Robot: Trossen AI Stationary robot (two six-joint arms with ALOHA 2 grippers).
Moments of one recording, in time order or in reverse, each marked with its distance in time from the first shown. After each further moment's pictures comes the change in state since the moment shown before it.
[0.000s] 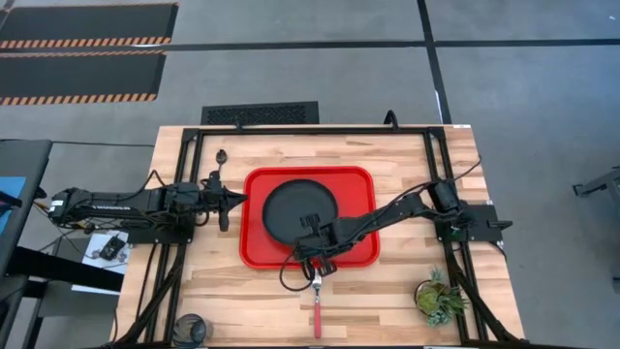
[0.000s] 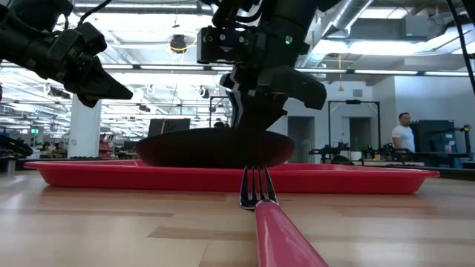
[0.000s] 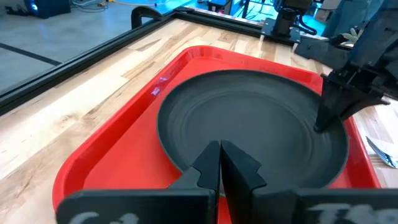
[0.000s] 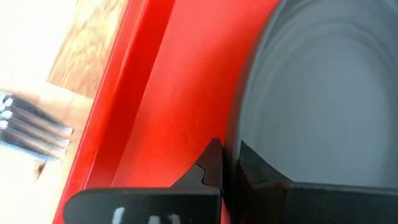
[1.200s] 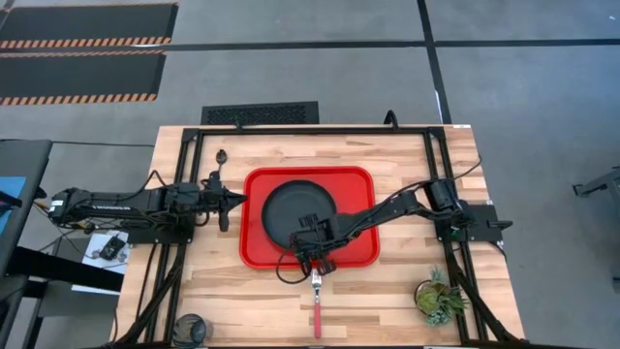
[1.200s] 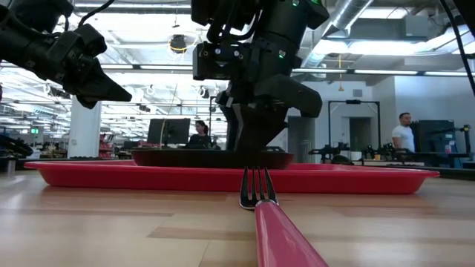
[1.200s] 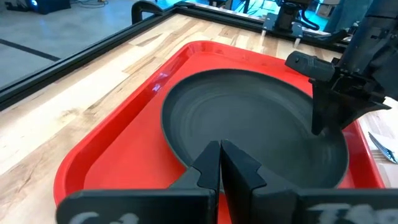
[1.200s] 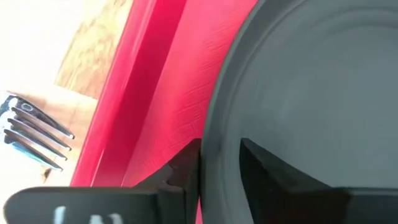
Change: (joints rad) left arm 0.000 0.000 0.000 -0.017 0.000 -0.004; right arm -0.034 0.022 -0.002 0.018 -0.106 -0.013
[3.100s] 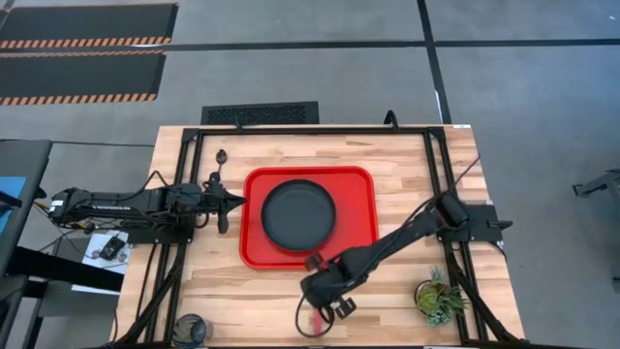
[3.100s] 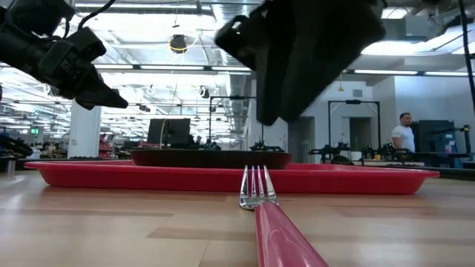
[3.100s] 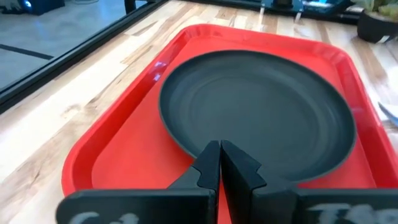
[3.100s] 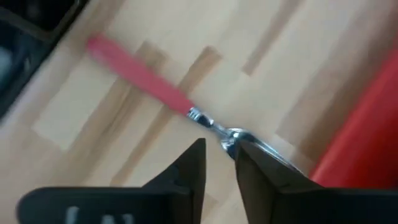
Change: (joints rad) left arm 0.000 0.000 0.000 -0.057 0.015 0.077; right arm 0.241 -0.026 0.099 -0.088 -0.146 0.006
